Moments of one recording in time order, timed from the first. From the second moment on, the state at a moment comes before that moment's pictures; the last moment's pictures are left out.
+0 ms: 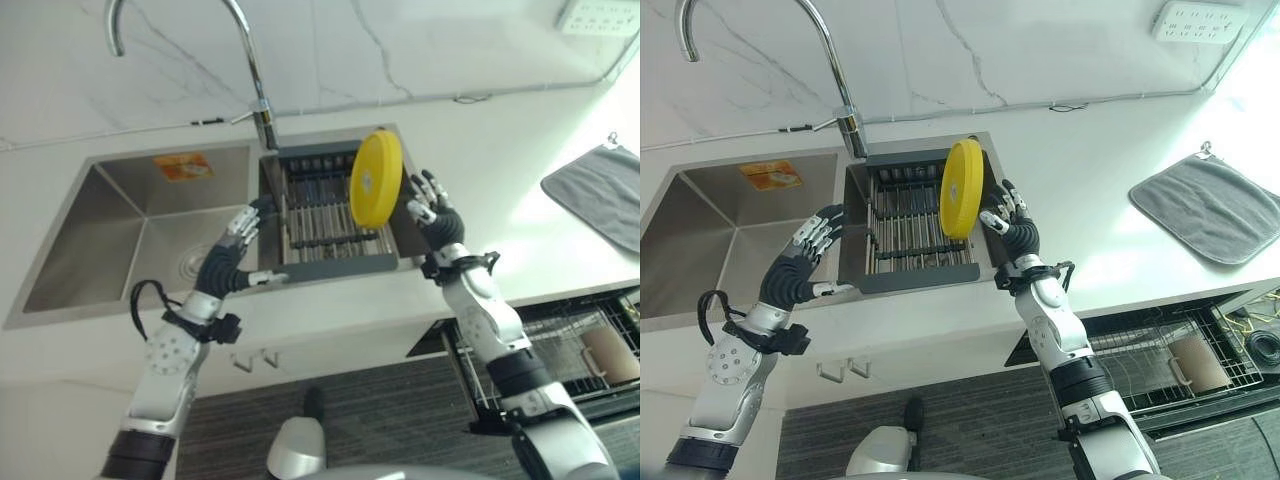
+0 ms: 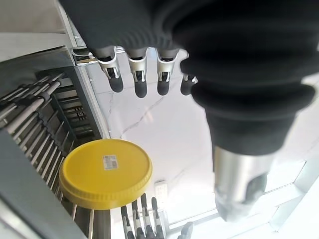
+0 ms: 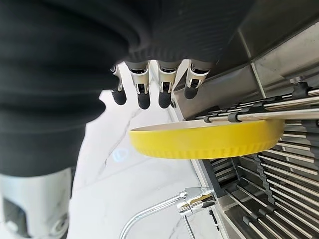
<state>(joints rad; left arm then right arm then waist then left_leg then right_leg) 0.03 0.49 -0.01 -0.11 -0.30 -0.35 -0.21 -0.43 -0.26 0.21 0.20 0.68 -0.05 -0.06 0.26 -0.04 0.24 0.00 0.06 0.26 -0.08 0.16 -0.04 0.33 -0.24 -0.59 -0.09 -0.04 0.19</state>
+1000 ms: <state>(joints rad) 0.00 0.55 -0.04 -0.09 -0.33 -0.35 -0.26 -0.56 -0.28 0.14 0.35 0.85 -0.03 -0.08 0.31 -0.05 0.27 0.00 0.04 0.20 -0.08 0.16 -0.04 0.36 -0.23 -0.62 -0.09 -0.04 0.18</state>
